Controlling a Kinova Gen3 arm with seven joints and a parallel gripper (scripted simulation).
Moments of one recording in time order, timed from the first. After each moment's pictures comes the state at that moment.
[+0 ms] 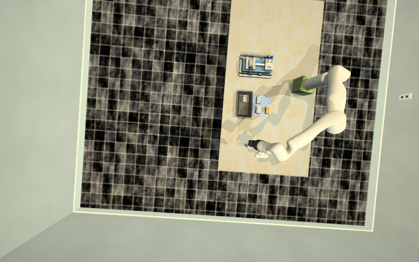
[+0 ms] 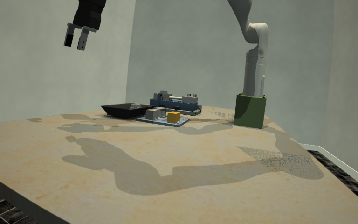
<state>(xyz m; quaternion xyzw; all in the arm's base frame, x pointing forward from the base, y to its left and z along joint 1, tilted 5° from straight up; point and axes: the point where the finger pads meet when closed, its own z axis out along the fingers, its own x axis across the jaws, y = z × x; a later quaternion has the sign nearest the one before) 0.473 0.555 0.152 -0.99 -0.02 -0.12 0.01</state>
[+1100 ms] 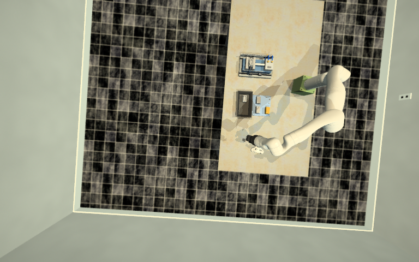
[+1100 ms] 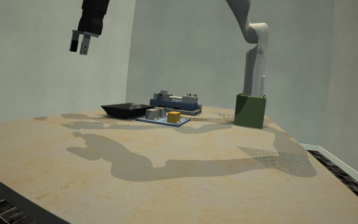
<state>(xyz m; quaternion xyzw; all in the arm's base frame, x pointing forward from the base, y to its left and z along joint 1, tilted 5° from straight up) 0.493 0.523 0.142 -0.99 0.06 -0.11 0.01</state>
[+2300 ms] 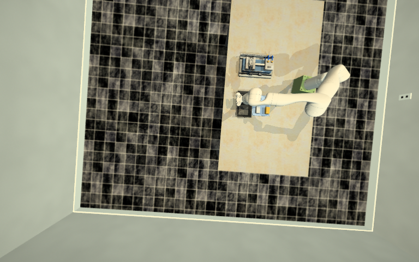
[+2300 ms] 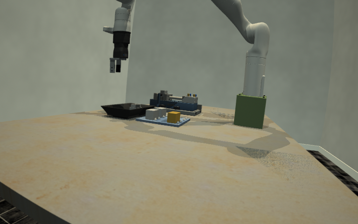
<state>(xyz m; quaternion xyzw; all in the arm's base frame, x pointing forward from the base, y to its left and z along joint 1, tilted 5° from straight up) 0.593 0.218 0.084 -0.77 0.64 -0.02 -0.01</state>
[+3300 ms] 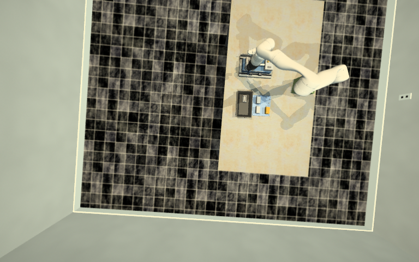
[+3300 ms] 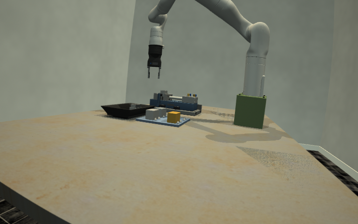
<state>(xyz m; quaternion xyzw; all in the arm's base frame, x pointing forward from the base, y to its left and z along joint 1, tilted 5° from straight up) 0.542 -0.064 0.056 -0.21 0.98 0.03 0.00</state>
